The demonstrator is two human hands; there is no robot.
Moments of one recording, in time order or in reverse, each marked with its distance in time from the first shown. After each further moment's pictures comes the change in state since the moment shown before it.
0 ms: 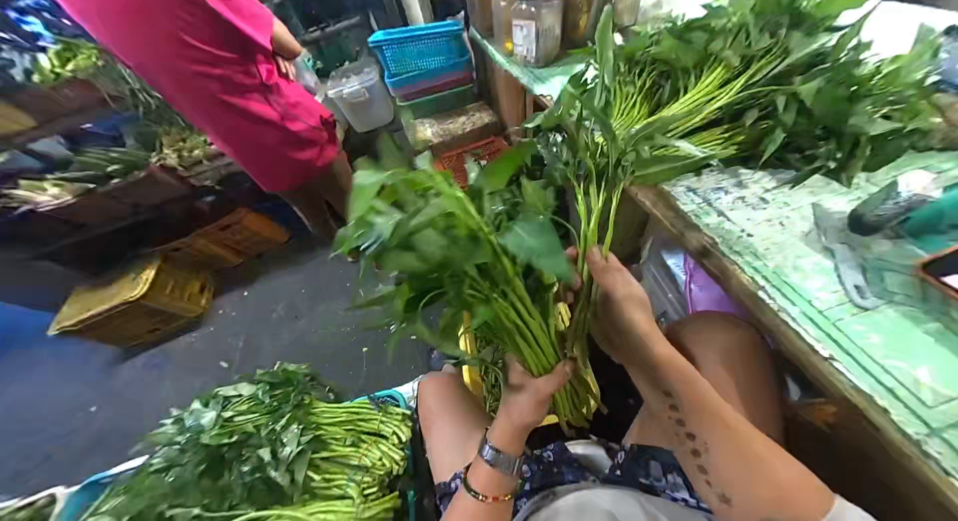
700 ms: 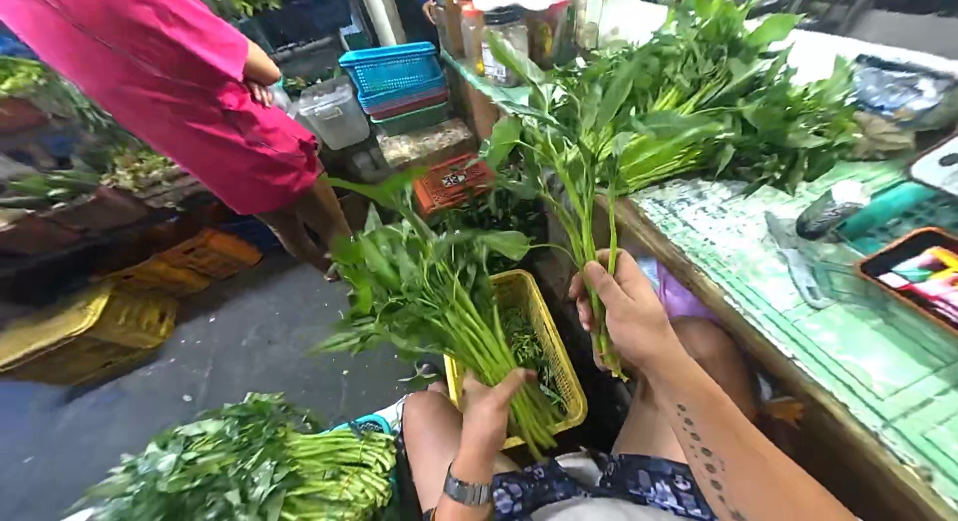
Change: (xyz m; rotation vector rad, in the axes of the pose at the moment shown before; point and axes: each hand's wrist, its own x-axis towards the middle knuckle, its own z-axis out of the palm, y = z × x) left_hand 0.014 0.010 -0.024 0.027 0.157 -0.183; right_hand -0.007 -0.024 -0.028 -0.389 0.016 -0.124
